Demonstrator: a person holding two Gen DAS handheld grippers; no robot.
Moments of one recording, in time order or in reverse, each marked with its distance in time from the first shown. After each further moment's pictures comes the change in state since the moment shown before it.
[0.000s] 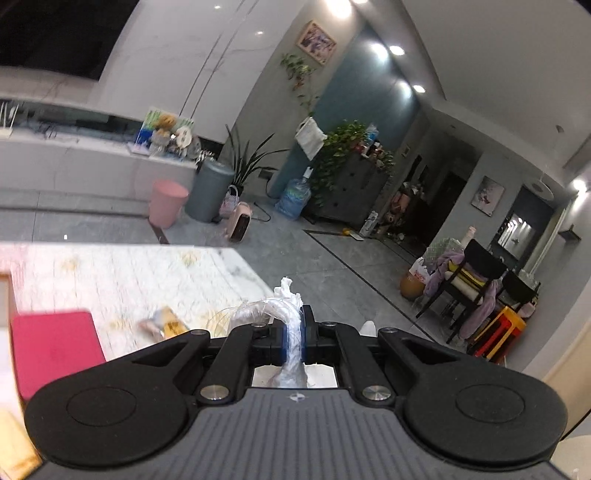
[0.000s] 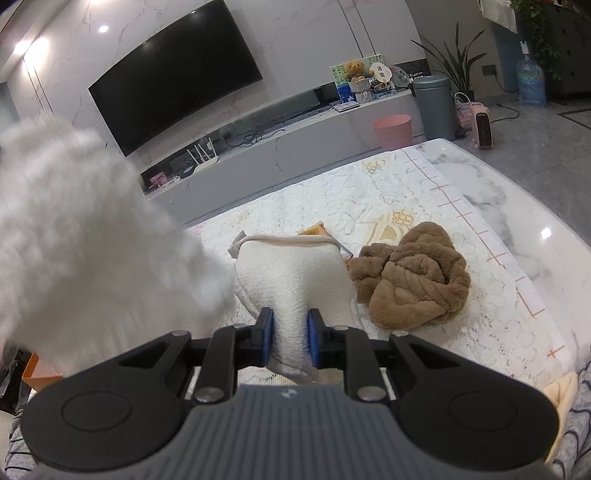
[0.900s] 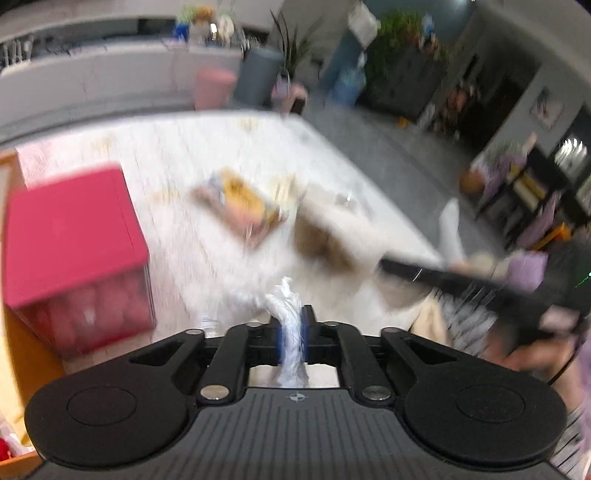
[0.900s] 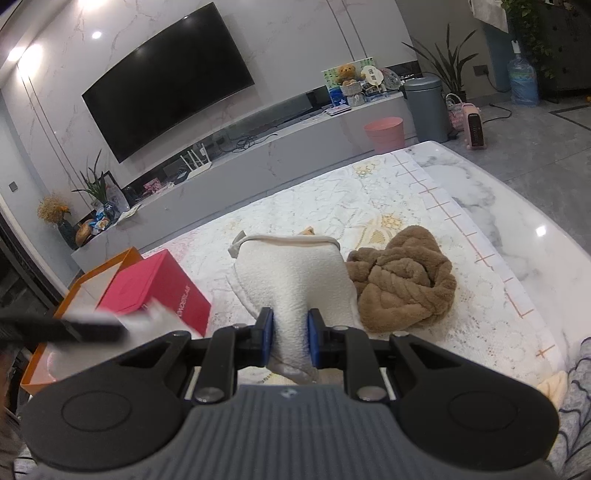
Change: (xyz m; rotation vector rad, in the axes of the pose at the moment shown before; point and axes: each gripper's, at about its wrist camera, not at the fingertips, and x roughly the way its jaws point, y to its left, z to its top) left arm 0.109 0.069 -0.093 -0.003 0.416 0.163; right arm -0.009 -0.006 0.001 0.012 -0.013 -0.023
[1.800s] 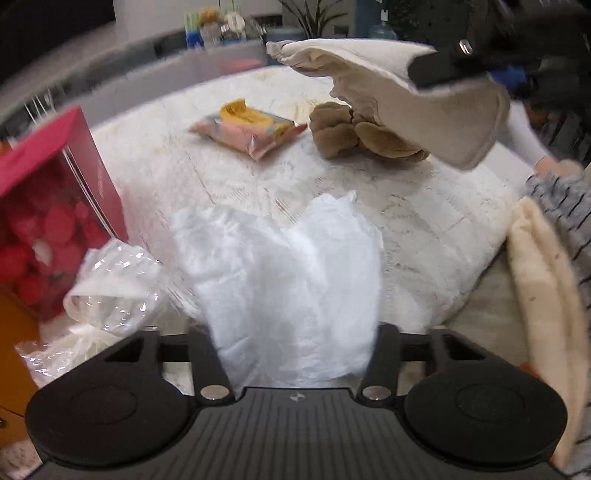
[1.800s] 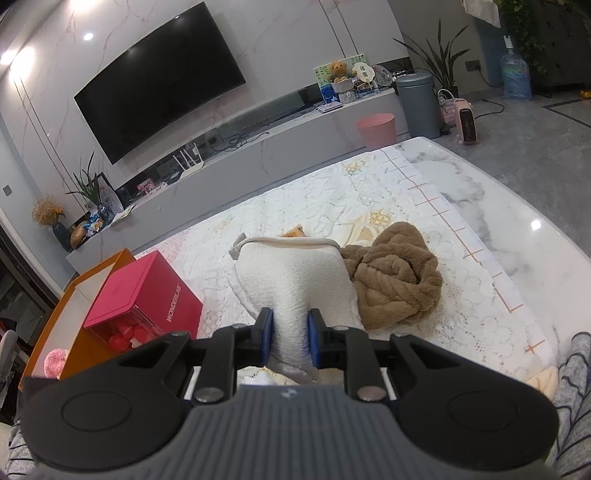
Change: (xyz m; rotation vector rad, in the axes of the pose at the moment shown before) left arm 0.088 -0.051 -0.086 0.202 -0.003 0.371; right arm -0.003 -0.010 0.001 0.023 0.004 -0.012
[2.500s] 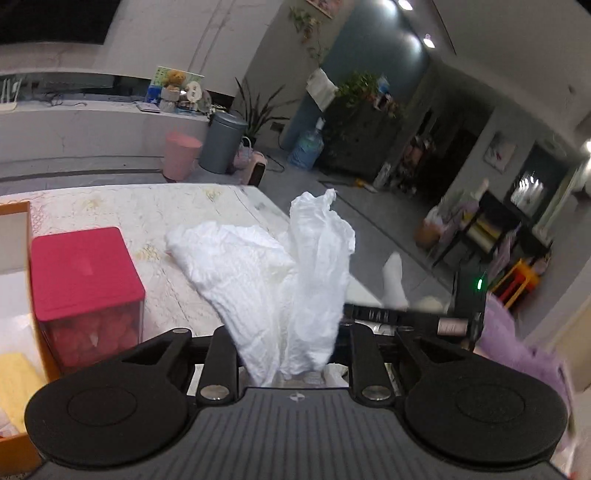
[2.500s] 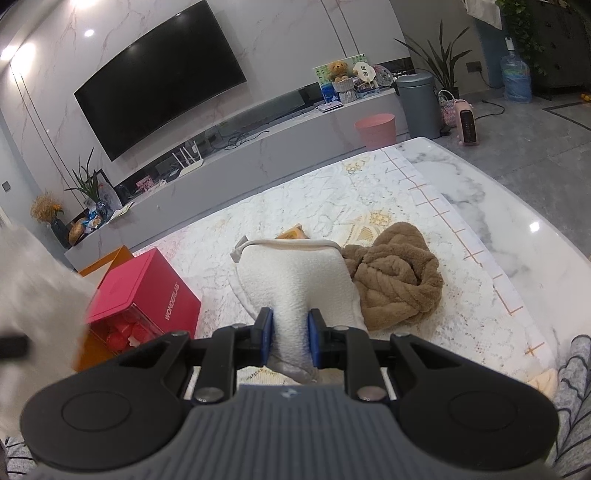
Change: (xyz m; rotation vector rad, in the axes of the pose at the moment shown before) left arm -0.161 0.139 0.048 -0.247 -0.268 -0.478; right arm 0.003 0.004 0.000 -0.016 0.010 -0.009
